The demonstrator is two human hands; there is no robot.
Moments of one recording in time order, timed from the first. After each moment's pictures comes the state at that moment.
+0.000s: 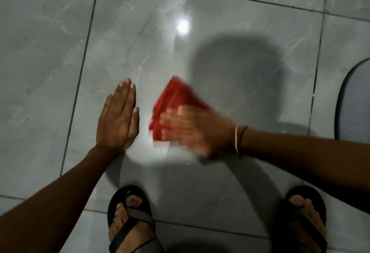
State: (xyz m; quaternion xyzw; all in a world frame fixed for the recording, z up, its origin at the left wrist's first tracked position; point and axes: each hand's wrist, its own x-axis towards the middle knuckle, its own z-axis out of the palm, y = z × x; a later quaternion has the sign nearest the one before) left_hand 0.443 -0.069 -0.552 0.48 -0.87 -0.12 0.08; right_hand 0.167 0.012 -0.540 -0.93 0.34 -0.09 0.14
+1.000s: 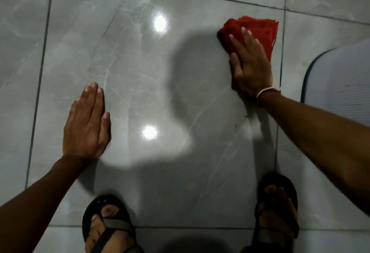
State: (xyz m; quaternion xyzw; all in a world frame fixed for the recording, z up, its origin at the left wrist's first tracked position) left_hand 0.450 -0.066 -0.562 0.47 -0.87 -0.11 0.09; right_hand 0.002 -0.020 -0.528 -0.58 0.80 -0.11 0.07
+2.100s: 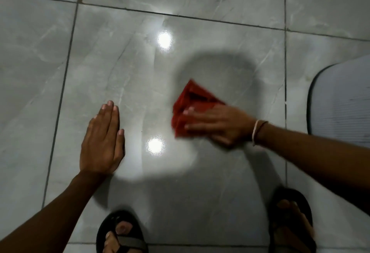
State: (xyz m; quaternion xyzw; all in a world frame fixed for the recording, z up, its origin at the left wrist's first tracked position) left_hand 0.444 -0.068 -0.553 0.49 -0.86 -0.11 0.06; right_hand 0.064 0.009 -0.534 -0.89 0.42 -0.05 0.15
